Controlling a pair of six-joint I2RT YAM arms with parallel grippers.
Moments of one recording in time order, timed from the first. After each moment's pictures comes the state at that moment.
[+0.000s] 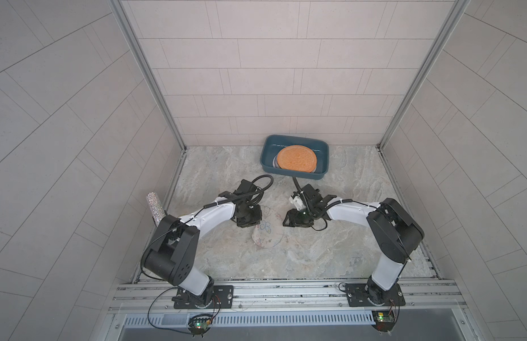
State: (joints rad) left arm -0.45 1.54 0.97 -0.66 0.28 -0.62; right arm 0.59 1.74 0.96 -0.32 -0.44 0.58
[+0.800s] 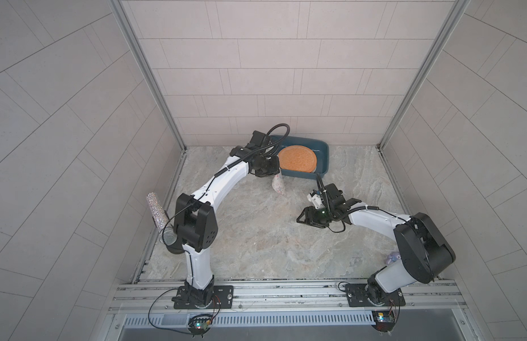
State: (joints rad) left arm -0.45 1.94 1.86 -0.83 0.34 -0.51; right arm 0.43 1.52 0.80 -0.31 -0.54 0.60
